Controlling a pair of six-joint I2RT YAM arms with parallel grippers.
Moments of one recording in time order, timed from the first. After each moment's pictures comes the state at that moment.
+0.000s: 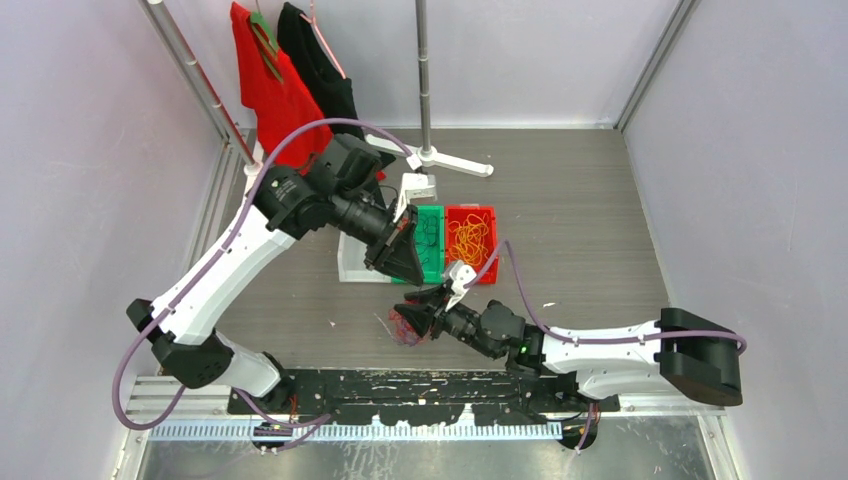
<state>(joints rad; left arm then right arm) -0.79 1.45 1.78 -1.19 0.90 0.13 1.28 1.11 0.36 0.82 0.30 0.27</state>
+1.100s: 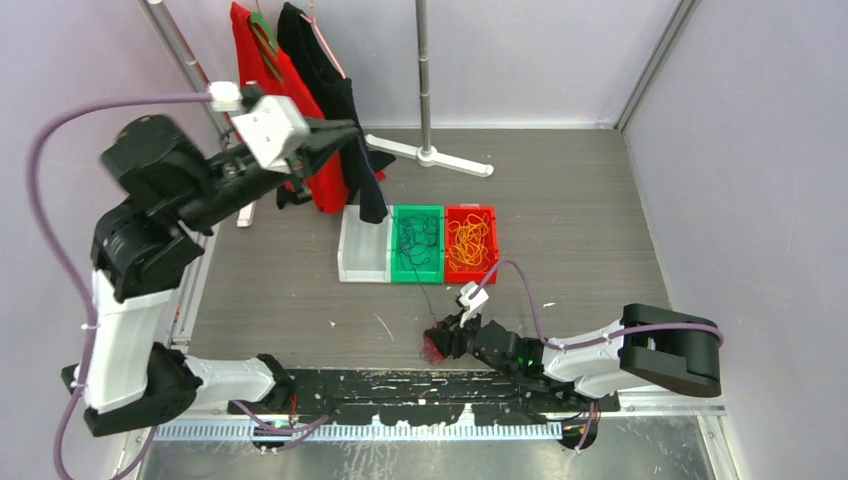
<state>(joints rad) -0.79 1.25 2.11 -0.79 0.22 0.38 1.28 1.23 0.10 0.82 0.40 0.51</state>
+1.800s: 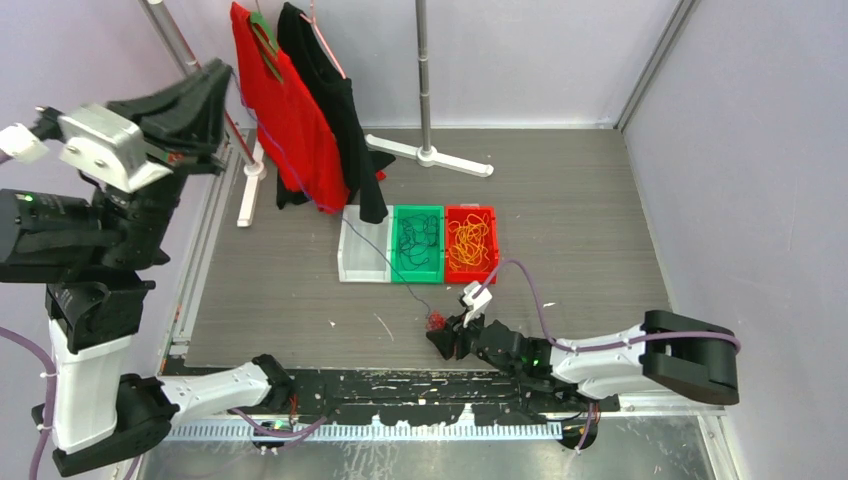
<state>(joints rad) -0.79 1.03 1.92 -0.25 -0.16 0.49 1.28 1.15 0.10 0.71 0.39 0.53</state>
